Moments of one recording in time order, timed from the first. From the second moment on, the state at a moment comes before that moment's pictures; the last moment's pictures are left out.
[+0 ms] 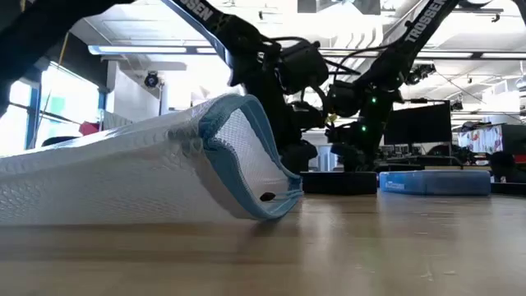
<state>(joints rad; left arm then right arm) 0.11 2.21 1.58 -0.45 -0.42 0.08 -0.62 1.75 0.91 -0.37 0.09 0.07</state>
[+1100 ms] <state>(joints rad) 0.01 2.08 1.58 -0.43 -0.51 0.06 -0.50 1.52 0.90 -0.44 0.27 0.04</state>
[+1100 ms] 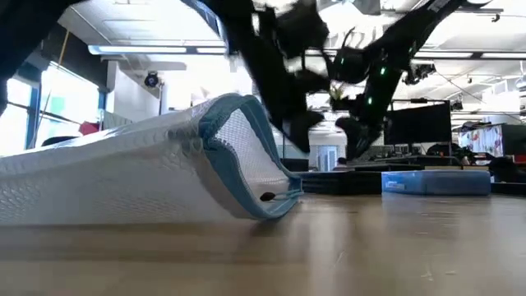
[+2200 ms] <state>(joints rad) -0.75 1.86 1.58 -1.06 -1.06 -0.91 -0.13 1.95 1.24 -0.26 0.21 0.34</state>
